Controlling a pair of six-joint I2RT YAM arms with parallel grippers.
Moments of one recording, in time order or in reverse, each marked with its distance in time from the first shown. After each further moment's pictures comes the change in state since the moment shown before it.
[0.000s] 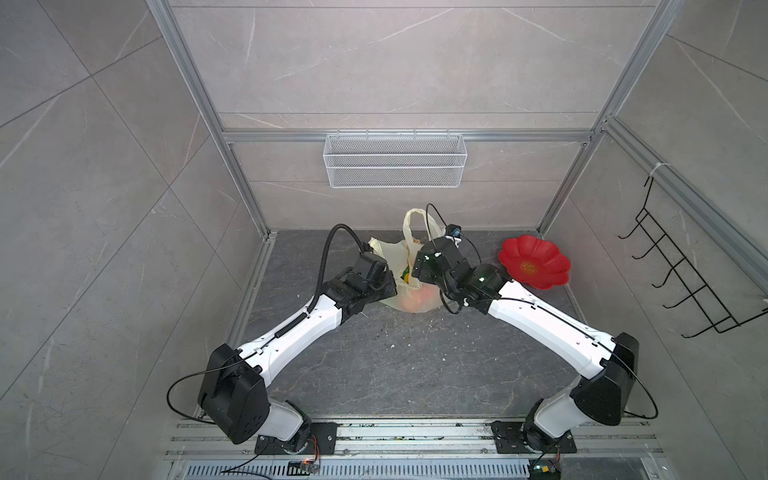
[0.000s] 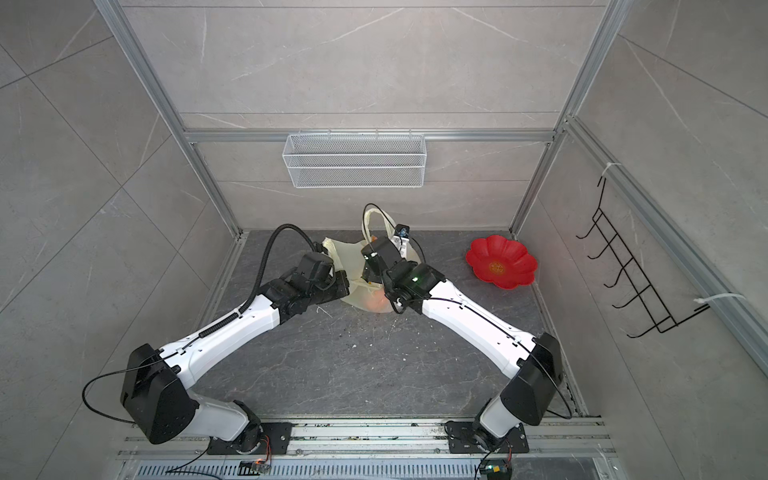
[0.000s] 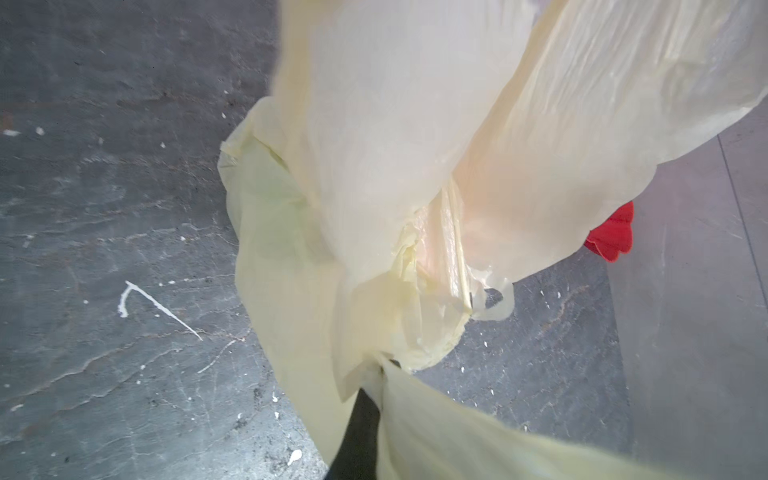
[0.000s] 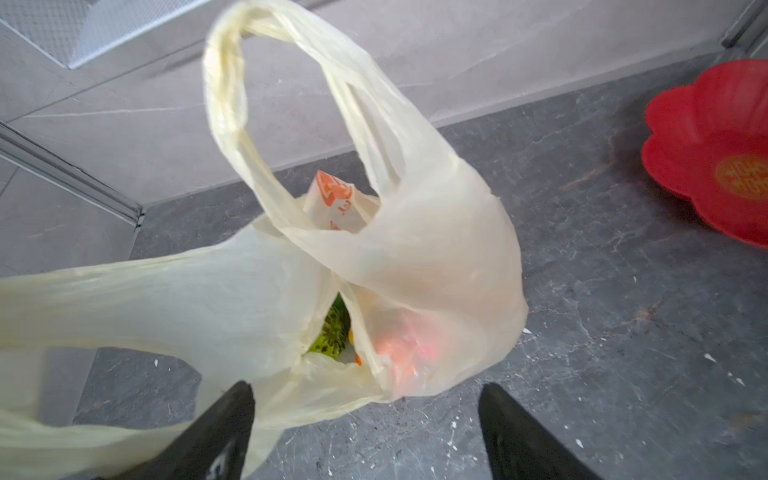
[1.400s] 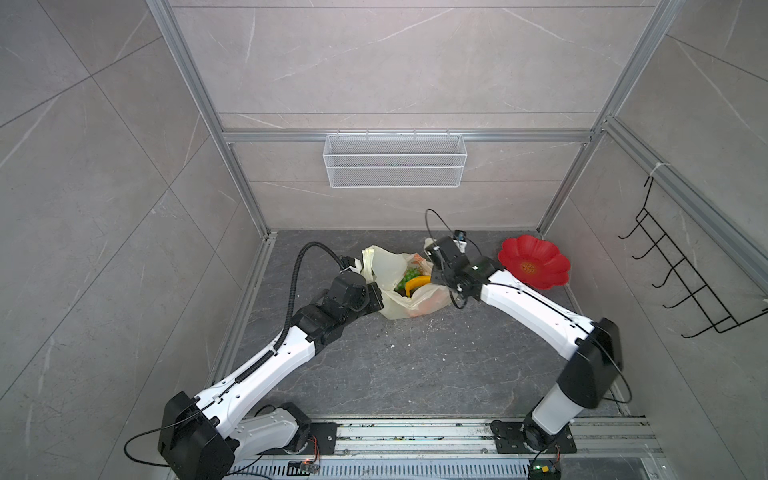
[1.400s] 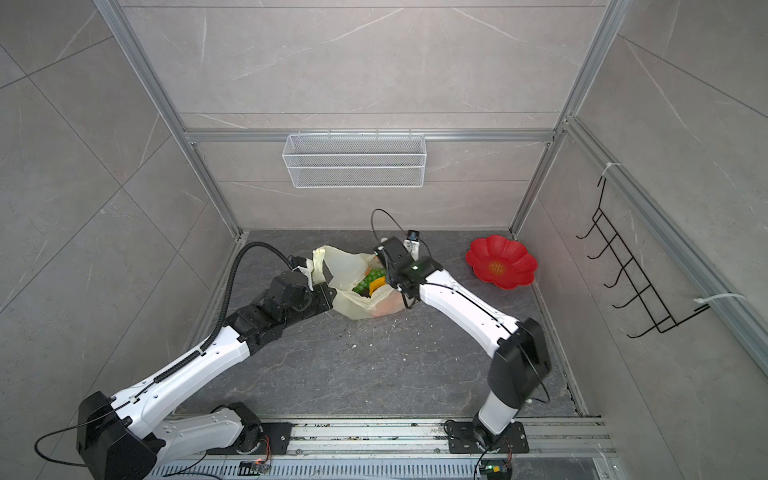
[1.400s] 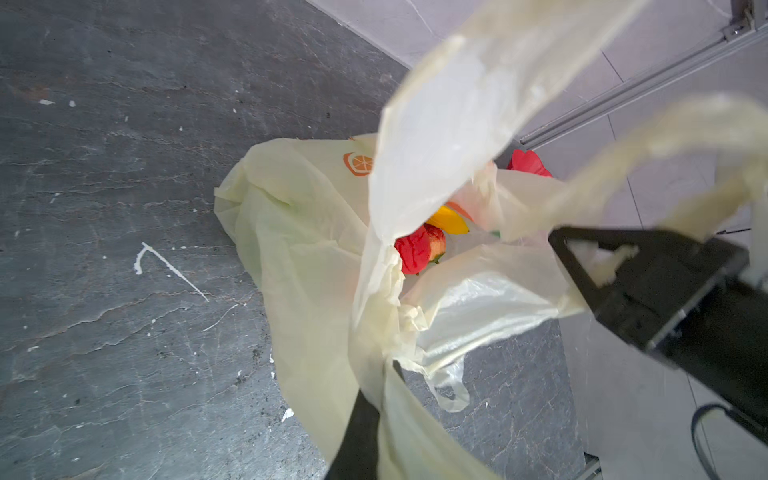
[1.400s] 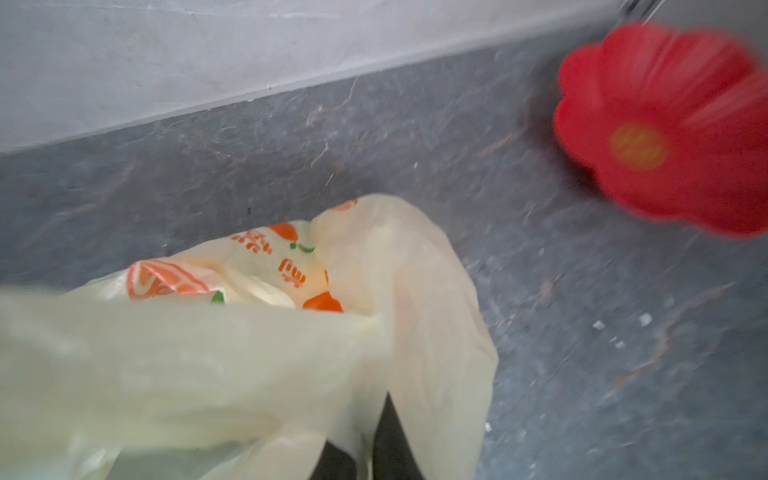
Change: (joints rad) left arm 0.042 -0.294 -0.224 0.068 0.003 -0.070; right arm -0.213 -0.063 -0.246 0.041 -0.155 -0.049
